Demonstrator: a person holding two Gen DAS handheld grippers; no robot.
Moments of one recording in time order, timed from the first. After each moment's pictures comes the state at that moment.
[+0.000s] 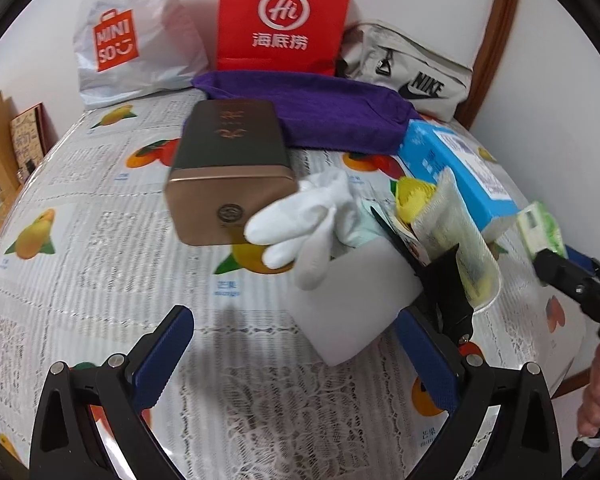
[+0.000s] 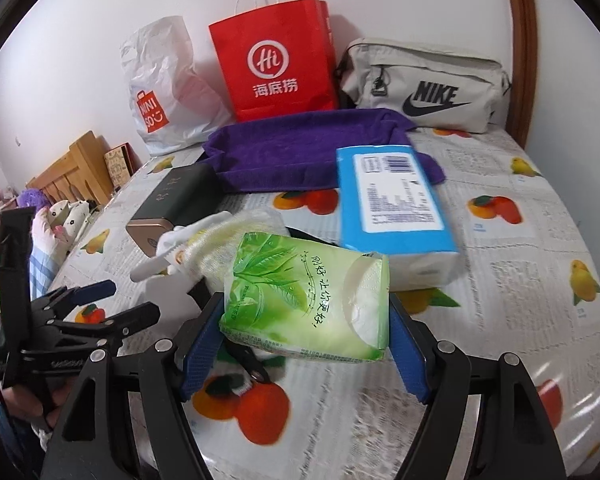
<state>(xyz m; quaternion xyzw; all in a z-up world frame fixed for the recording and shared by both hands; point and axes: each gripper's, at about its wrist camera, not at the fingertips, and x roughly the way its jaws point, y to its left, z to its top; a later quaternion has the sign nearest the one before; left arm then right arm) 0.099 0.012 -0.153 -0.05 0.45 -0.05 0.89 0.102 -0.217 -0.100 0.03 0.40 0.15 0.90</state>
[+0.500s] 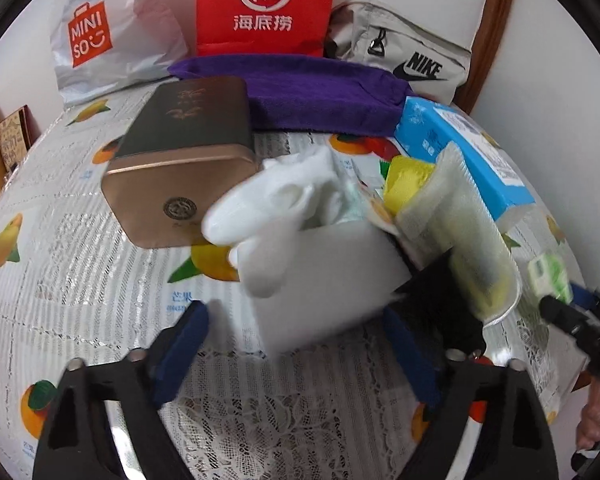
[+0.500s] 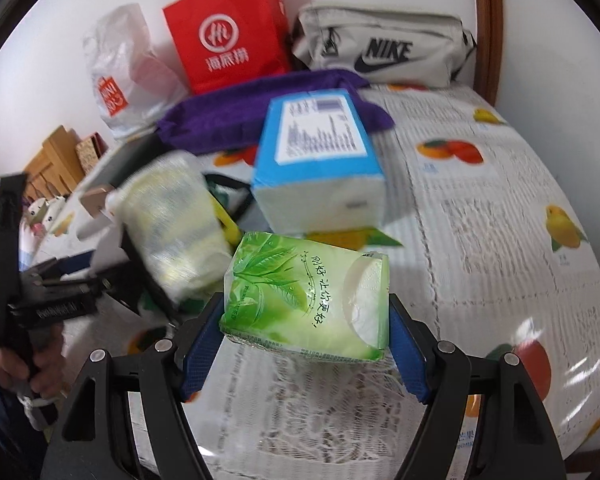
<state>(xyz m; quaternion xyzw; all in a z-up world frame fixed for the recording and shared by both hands) 0.119 -0.006 -0.174 -0.04 0.45 -0.05 0.89 0.100 -0.263 -0.145 0.03 0.45 0.11 0.89</state>
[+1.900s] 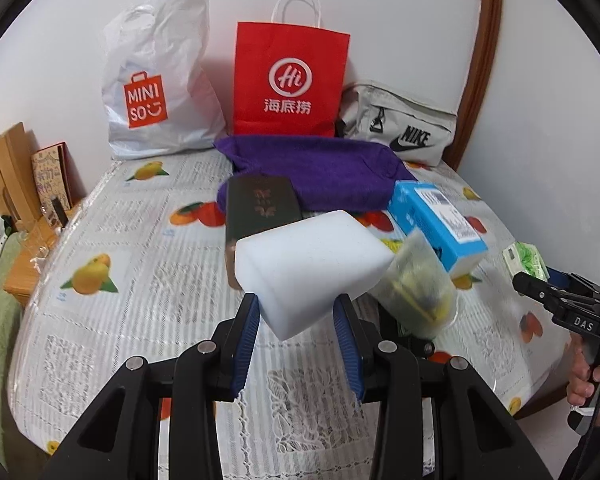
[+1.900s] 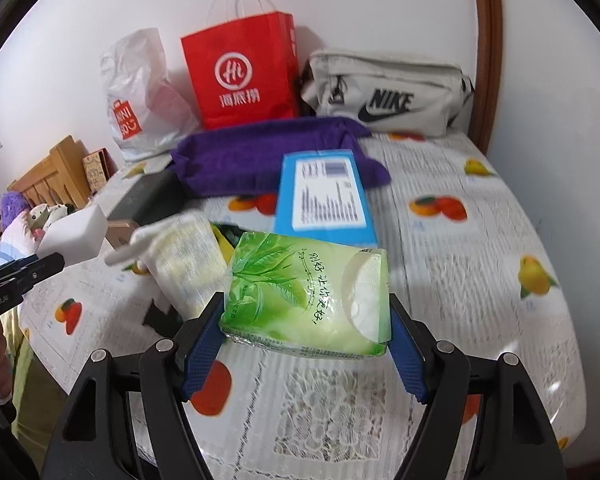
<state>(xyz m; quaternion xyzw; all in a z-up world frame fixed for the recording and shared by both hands) 0.060 0.043 -0.080 -0.05 0.37 -0.04 0.92 0.092 -0.257 -0.086 0.01 0.39 0.11 0.91</state>
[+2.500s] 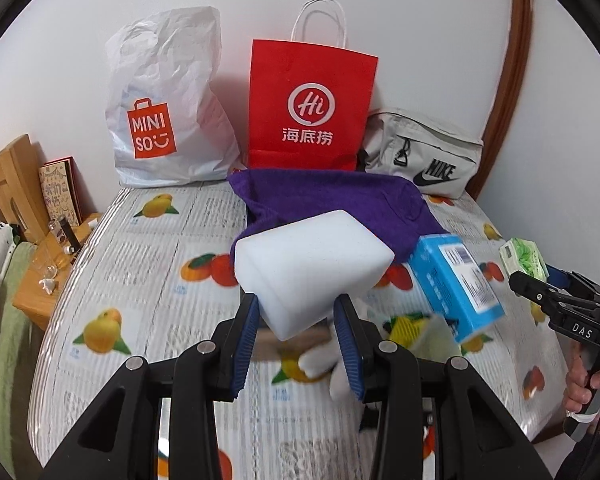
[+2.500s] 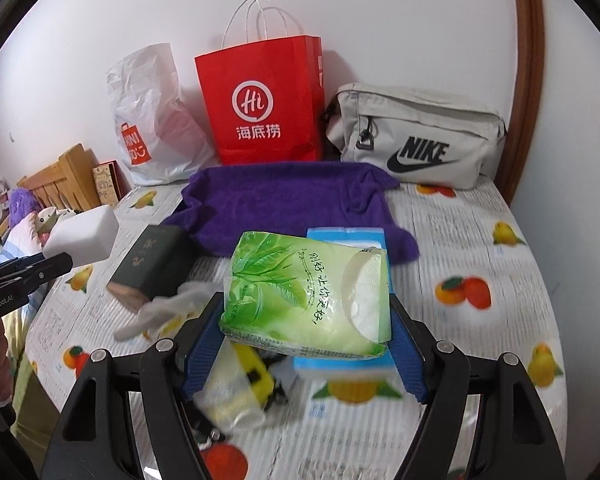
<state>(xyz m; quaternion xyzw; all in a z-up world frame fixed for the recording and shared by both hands) 0.129 0.051 -0.043 -0.06 0.38 -0.01 0.93 0.171 -0.230 -0.044 -0.01 0.38 0.15 0.91</state>
